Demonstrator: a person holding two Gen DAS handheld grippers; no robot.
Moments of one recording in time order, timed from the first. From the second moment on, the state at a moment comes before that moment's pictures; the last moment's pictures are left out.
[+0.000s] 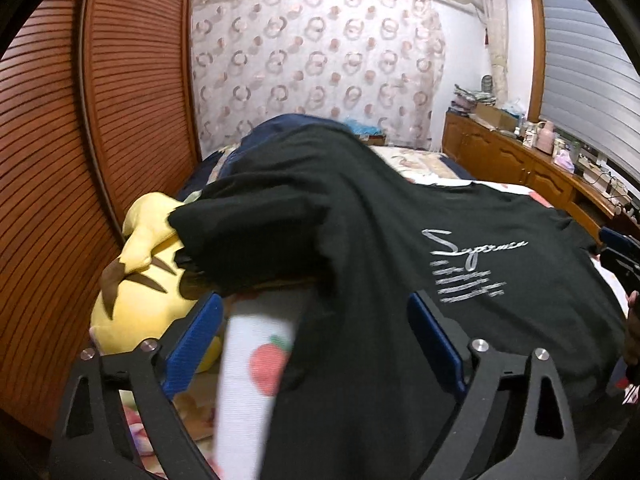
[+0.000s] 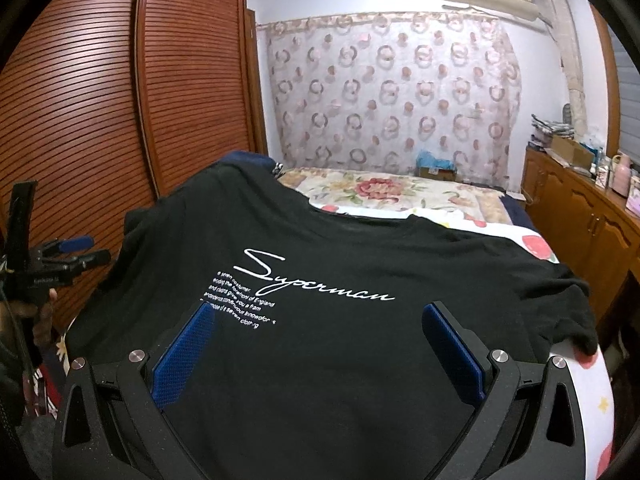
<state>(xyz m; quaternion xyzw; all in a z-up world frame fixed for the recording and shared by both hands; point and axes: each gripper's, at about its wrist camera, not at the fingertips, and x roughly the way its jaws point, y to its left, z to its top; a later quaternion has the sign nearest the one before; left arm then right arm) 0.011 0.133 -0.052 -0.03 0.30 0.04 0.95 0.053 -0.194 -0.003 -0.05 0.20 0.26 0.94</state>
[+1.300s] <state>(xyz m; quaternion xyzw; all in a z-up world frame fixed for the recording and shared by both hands) 0.065 0.159 -0.040 0.00 0.26 0.01 0.96 0.057 -0.185 -0.017 -0.05 0.21 0.26 0.94</state>
